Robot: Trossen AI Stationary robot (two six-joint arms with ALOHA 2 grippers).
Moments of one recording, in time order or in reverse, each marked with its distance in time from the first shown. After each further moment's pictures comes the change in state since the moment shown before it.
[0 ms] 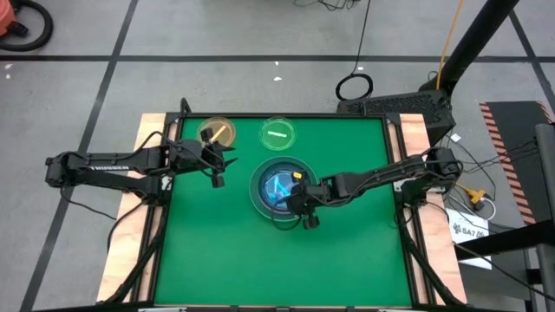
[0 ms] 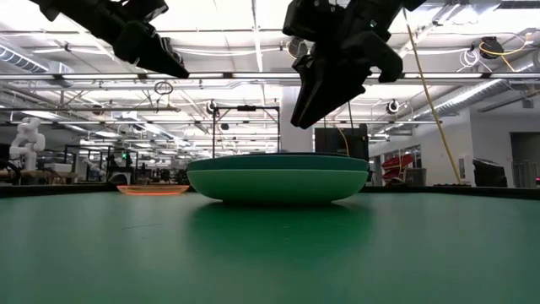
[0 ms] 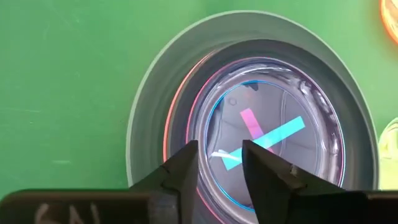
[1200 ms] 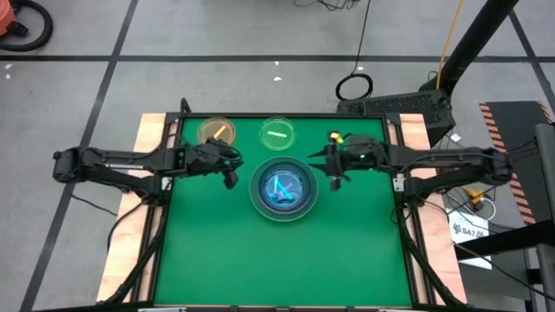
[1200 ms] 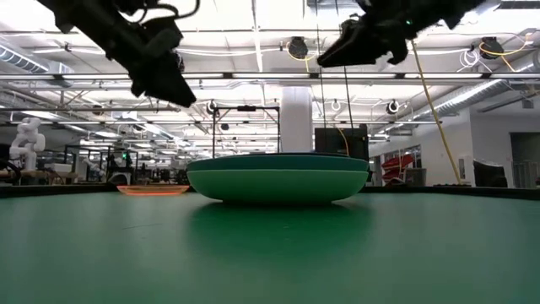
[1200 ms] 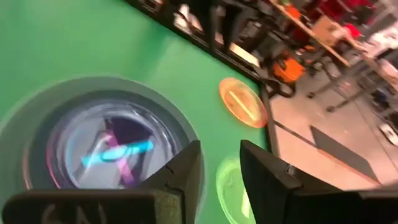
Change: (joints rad) left arm 0.000 0.155 0.000 -0.002 -0.018 -0.570; right arm -0.296 -0.562 -0.412 0.422 -0.141 -0.384
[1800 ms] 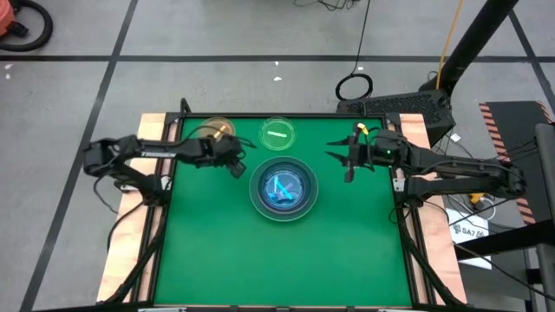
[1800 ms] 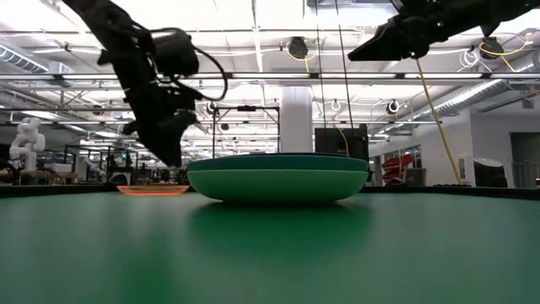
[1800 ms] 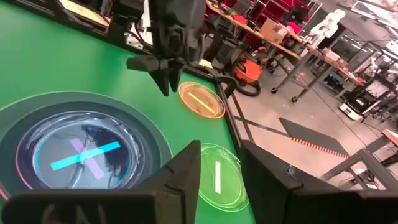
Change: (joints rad) left arm 0.204 0.357 0.085 -0.195 -0.009 -0.131; right arm -0.118 -0.294 -0.174 0.042 0.002 0.108
